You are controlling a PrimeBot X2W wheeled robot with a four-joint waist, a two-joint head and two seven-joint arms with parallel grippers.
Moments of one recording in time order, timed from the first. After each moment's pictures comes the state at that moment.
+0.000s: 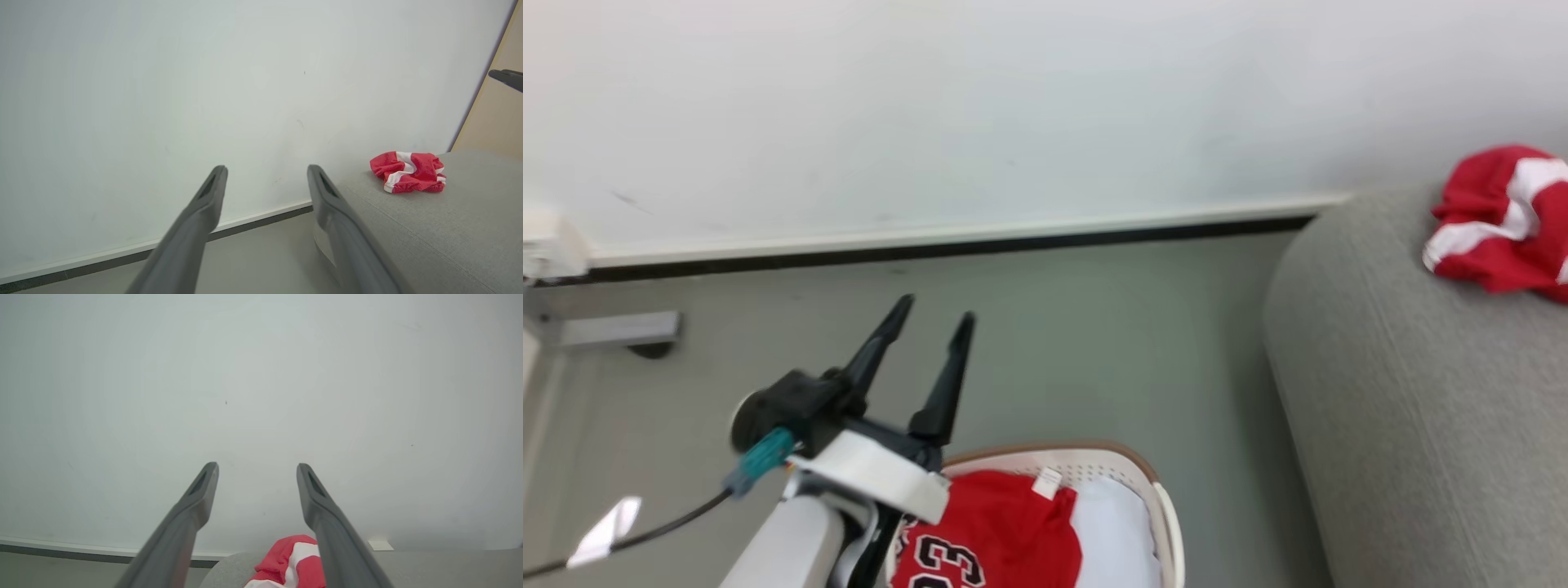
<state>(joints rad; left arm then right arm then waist) -0.40 0.22 -0.41 0.22 -0.37 -0.04 -0.26 -0.83 -0.53 0.28 0.68 0.54 0.13 -0.15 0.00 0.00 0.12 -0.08</state>
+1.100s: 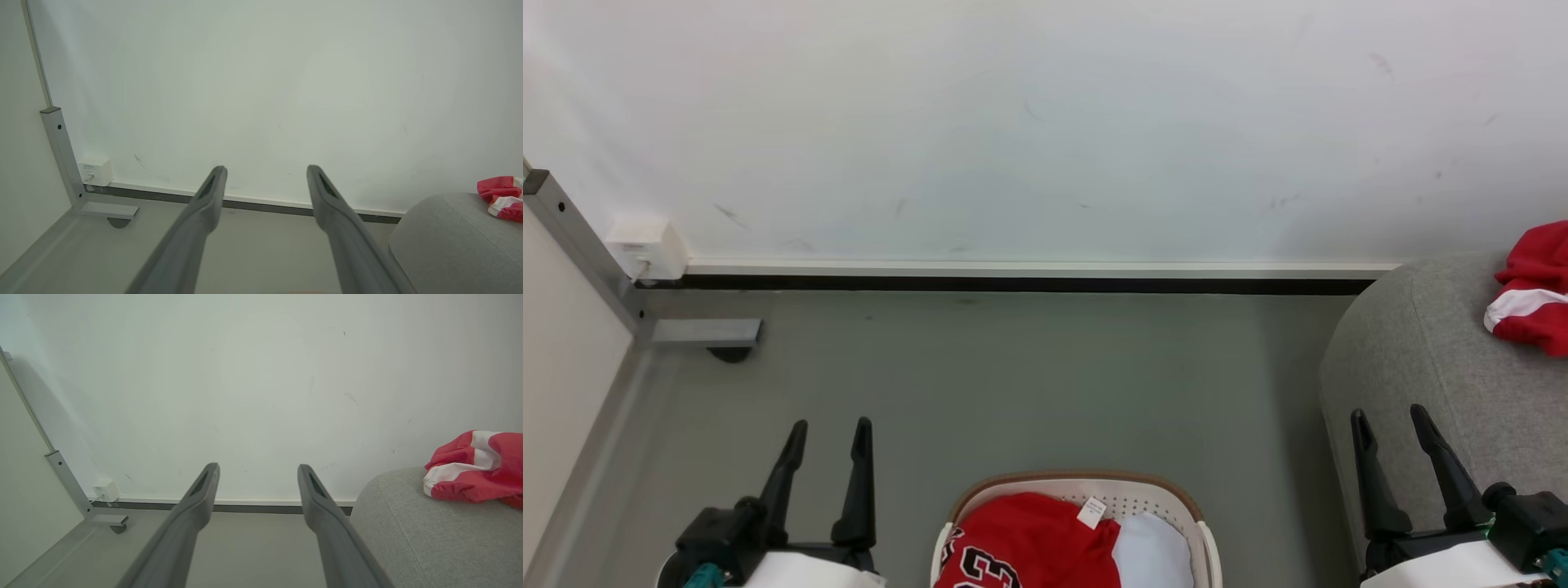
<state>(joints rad) -0.07 0.05 -0.04 0.15 -0.21 -0.08 -0.26 -0.11 -0.13 0.12 0.24 0.38 0.13 -0.26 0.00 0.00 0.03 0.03</state>
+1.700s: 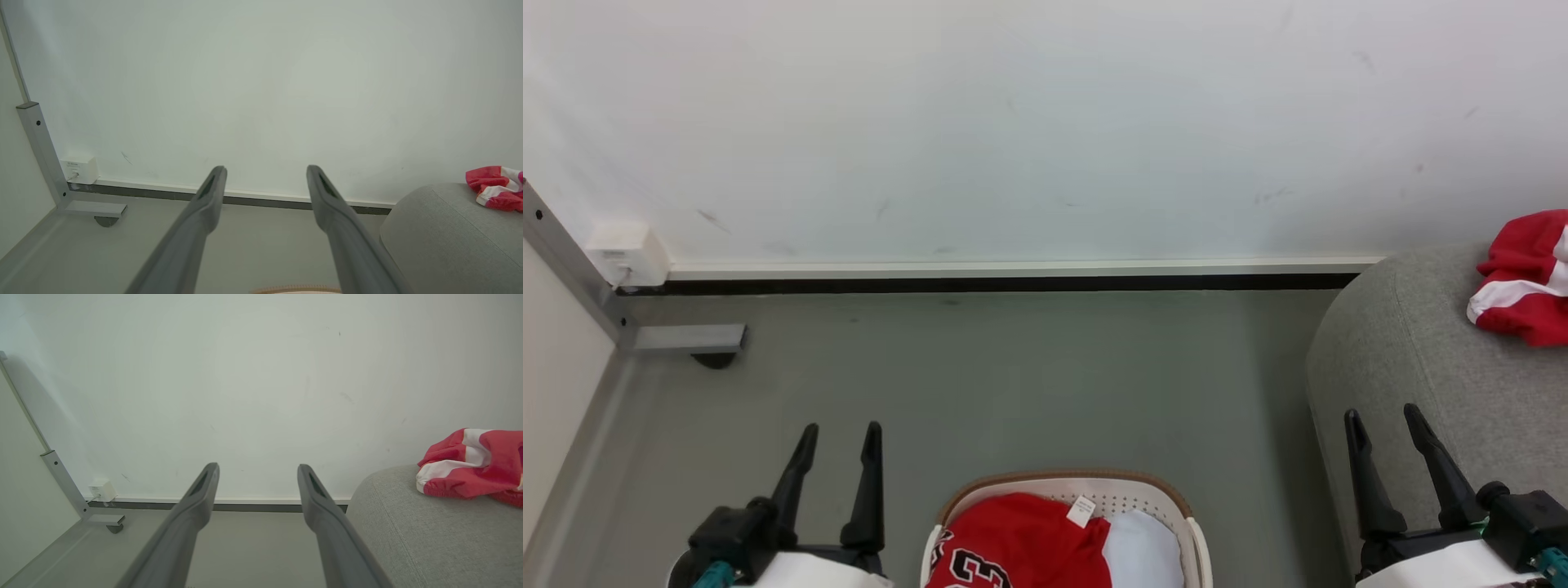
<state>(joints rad) -0.07 0.05 -0.04 0.18 -0.20 -0.09 -0.26 -0.12 -0.13 0.12 0.24 0.37 0.13 -0.26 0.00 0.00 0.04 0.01</state>
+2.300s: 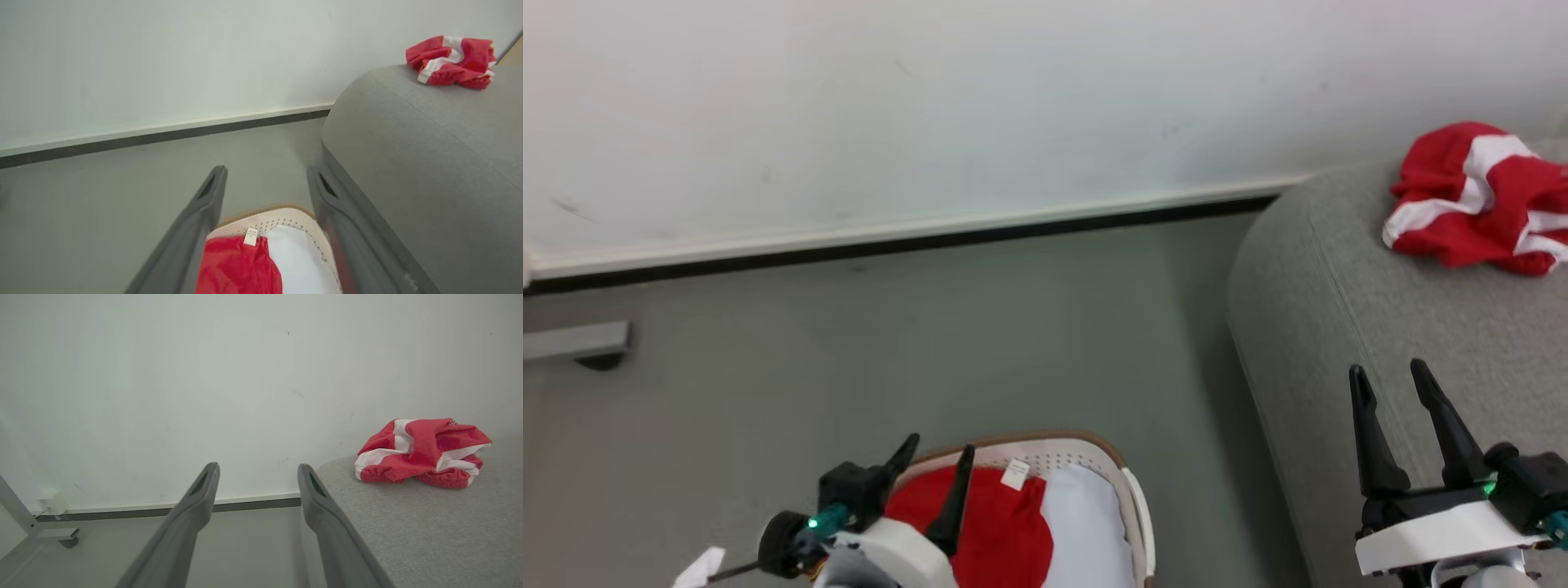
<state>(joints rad) -0.25 0.05 -0.21 0.50 -0.14 -0.11 -0.22 -0.18 -0.12 0.12 0.24 0.37 0.13 -0.26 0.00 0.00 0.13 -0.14</state>
